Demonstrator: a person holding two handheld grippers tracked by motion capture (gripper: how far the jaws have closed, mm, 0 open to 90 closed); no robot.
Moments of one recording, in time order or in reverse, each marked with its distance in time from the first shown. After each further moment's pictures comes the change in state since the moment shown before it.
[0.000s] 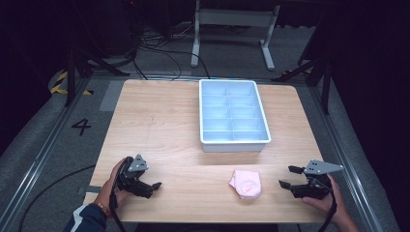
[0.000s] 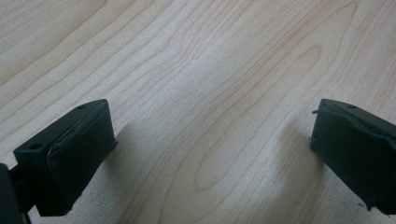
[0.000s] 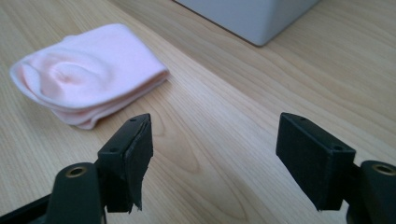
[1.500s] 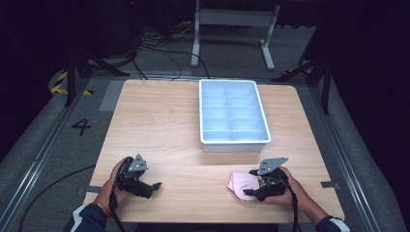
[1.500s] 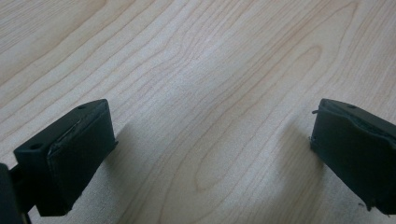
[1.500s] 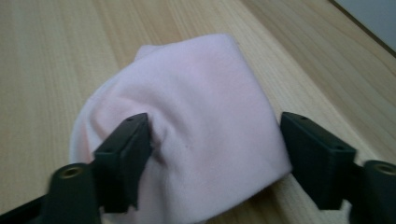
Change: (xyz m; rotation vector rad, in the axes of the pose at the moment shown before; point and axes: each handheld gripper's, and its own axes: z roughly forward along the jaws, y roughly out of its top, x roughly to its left) left arm 0.000 0.000 0.000 0.000 0.000 0.001; right arm 0.054 0.046 0.085 0.179 0.249 -0.184
